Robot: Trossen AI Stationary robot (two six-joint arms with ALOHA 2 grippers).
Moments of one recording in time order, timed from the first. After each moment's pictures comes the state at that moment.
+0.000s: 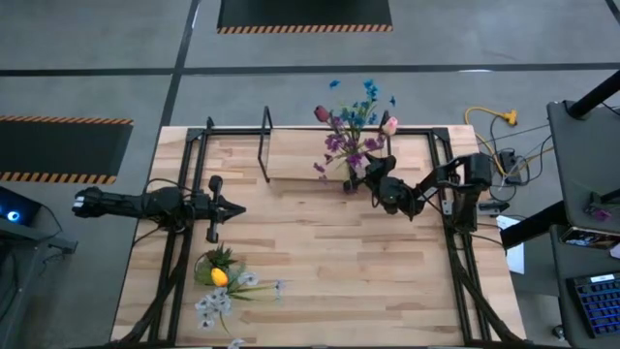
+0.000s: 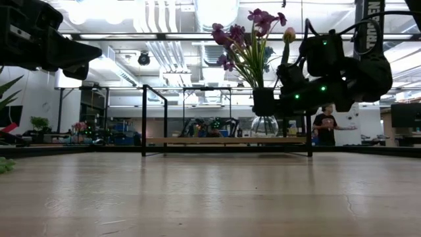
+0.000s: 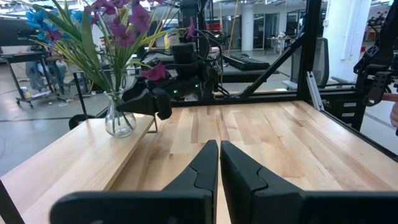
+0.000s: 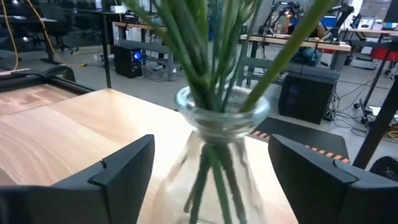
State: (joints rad) left arm -0.12 0.12 0.05 0.03 -0.13 0.05; right arm -0.17 1.86 0.41 1.36 0.86 0.05
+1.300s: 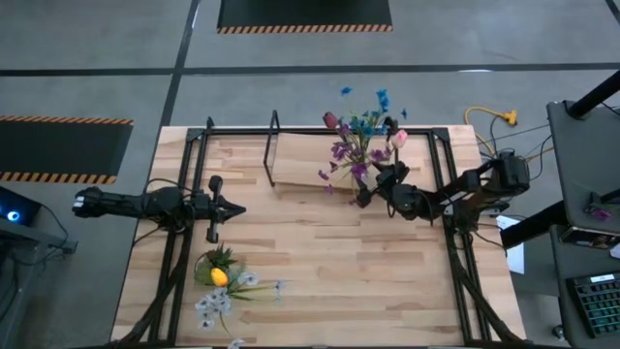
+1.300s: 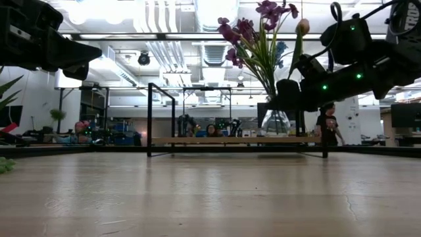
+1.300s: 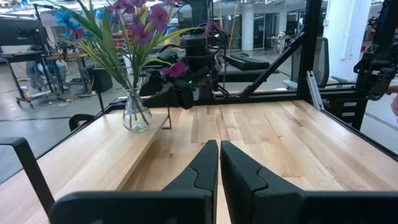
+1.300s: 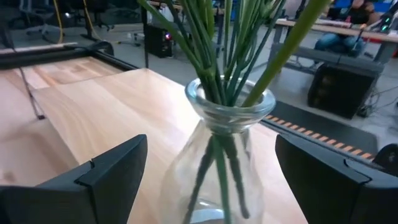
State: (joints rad) left arm -0.12 0.12 0.05 0.03 -0.13 0.05; right arm -0.08 1.58 0.25 1.11 0.80 0.11
